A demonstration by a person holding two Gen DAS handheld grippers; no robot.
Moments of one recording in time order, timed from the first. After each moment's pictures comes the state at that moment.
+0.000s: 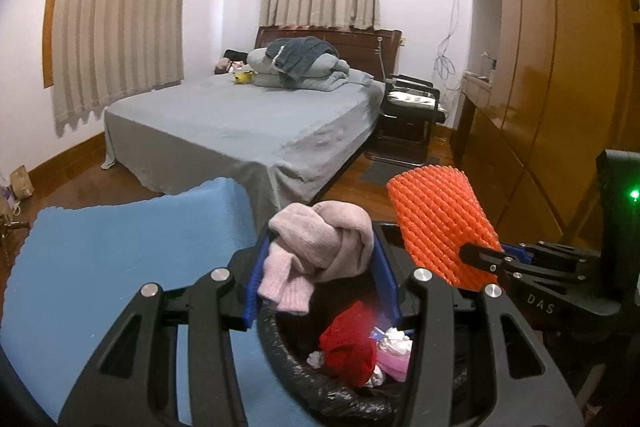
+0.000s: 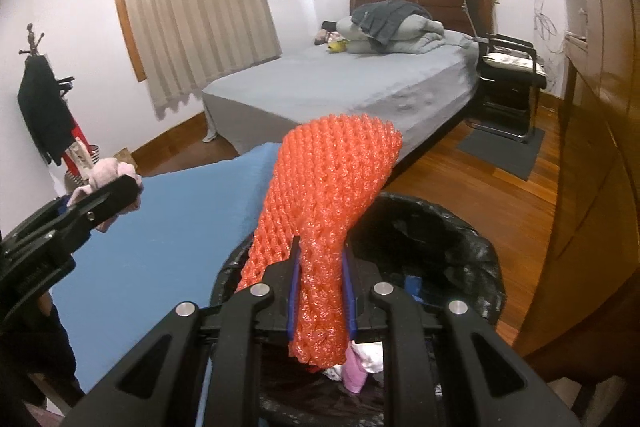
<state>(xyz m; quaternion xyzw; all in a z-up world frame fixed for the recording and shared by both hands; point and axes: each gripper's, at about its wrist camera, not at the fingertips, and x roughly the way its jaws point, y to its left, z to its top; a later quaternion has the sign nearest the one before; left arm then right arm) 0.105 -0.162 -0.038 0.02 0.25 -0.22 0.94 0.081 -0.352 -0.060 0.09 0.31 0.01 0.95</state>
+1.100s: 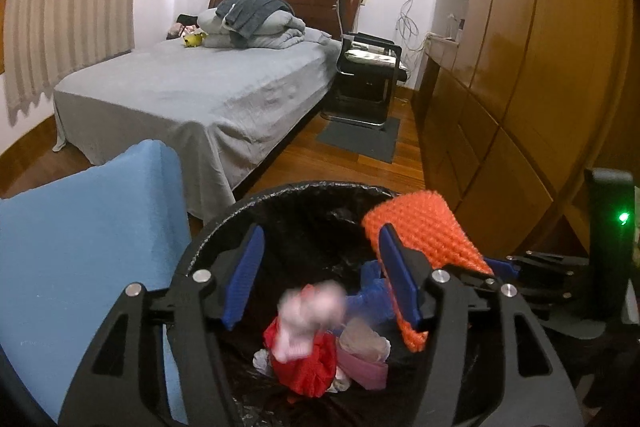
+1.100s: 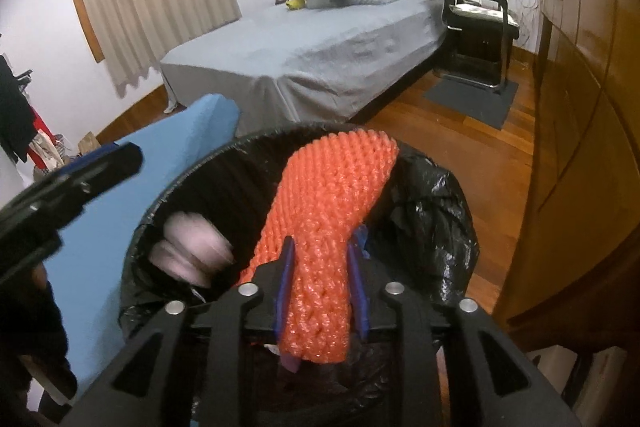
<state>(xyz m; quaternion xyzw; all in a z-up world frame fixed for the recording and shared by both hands) 0.155 -0.225 -0.106 0.03 0.31 -0.30 0.90 0.100 -0.403 -0.135 0.11 0.39 -0.04 0.91</state>
